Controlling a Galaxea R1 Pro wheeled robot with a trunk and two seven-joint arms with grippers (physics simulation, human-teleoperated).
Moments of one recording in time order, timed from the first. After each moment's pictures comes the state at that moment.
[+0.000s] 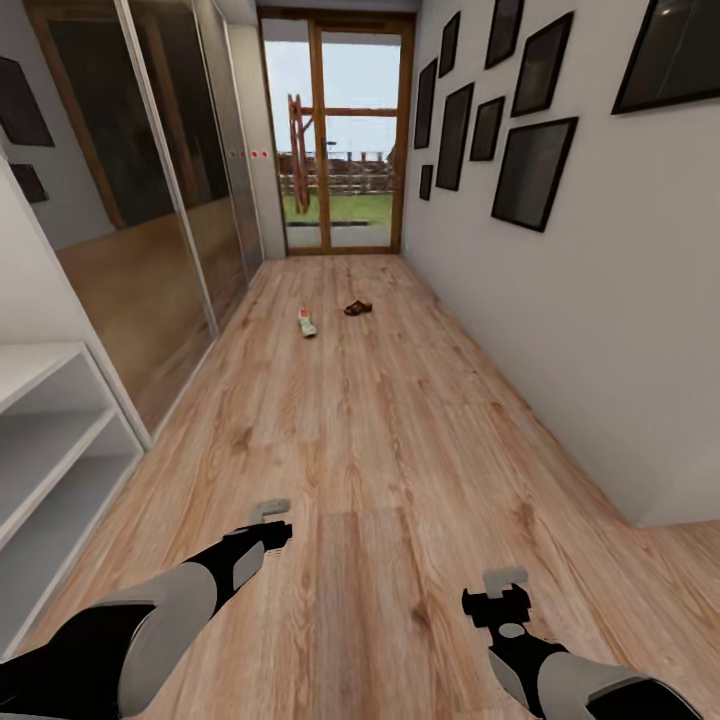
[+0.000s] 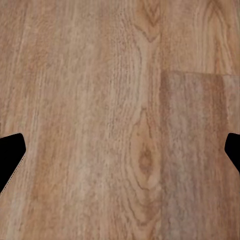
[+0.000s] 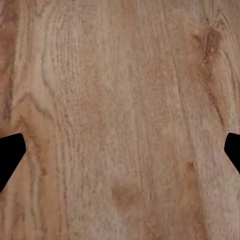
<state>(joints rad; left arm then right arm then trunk) -0.92 -0.07 0.05 -0.03 0.09 0.04 0.12 -0.72 0.01 0.26 0.05 -0.06 -0.27 -0.26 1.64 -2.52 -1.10</state>
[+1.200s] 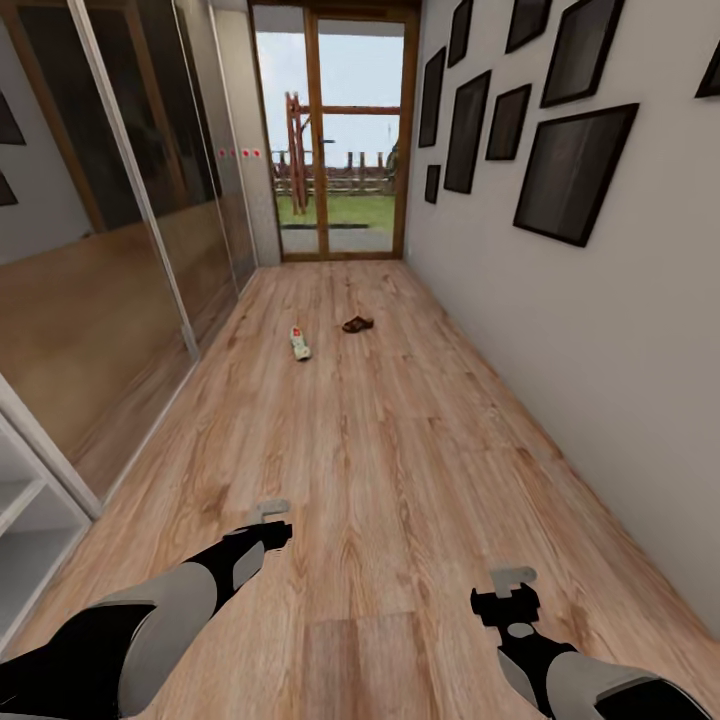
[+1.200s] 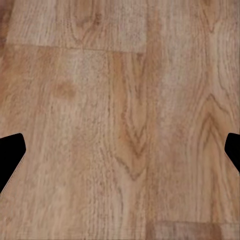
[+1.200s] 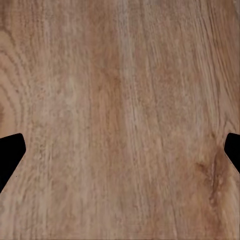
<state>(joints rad) -0.92 -0.07 0.05 -0.03 0.09 0.04 0.12 -0.72 -0.02 0.26 0.05 -0.06 -0.27 -0.25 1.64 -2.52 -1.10</state>
